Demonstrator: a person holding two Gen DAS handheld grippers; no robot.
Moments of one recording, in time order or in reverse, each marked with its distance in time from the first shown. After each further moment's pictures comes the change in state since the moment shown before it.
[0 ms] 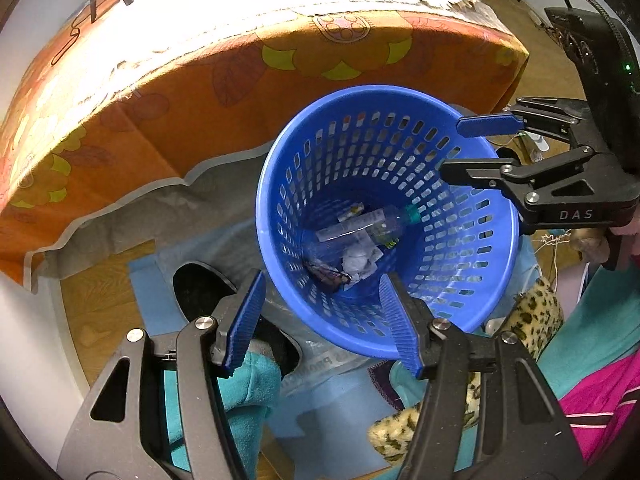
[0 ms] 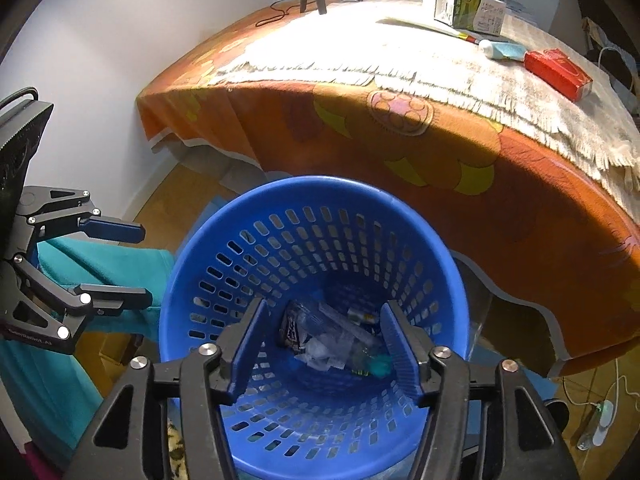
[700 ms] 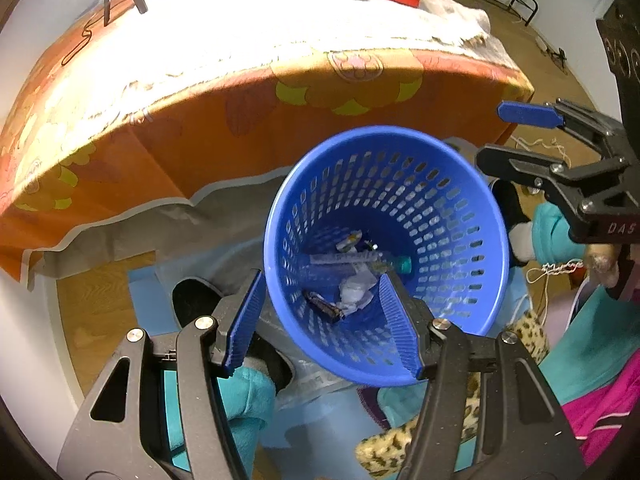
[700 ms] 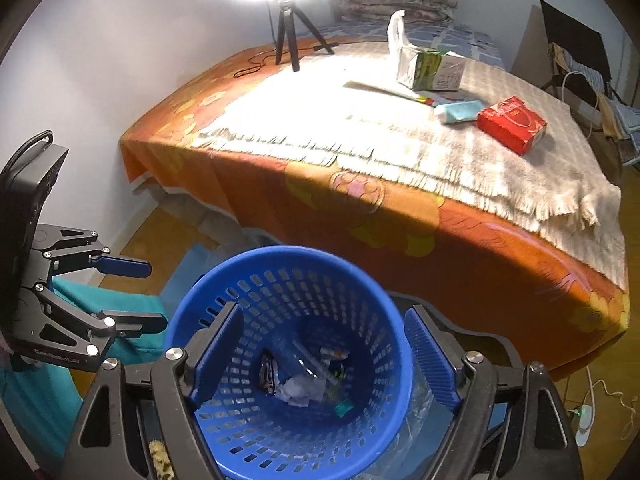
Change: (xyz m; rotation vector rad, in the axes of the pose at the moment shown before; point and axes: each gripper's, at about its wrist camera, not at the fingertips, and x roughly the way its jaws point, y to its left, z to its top) left arm -0.013 0.006 0.023 -0.066 -0.056 -0.017; right arm -0.052 -0.007 0.024 0.033 -0.137 -0.107
